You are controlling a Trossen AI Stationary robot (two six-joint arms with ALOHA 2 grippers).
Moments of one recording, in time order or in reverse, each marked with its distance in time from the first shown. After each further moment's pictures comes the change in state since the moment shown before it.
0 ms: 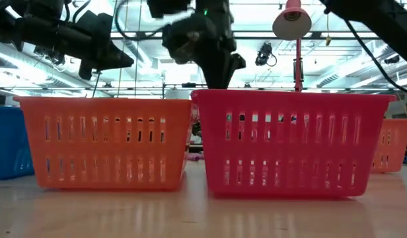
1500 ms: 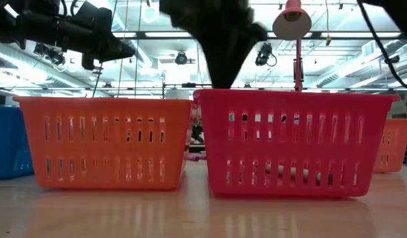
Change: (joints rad) left arm 0.000 0.000 0.000 0.105 0.000 0.157; right arm 0.198 -0.003 -0.017 0.016 0.285 0.341
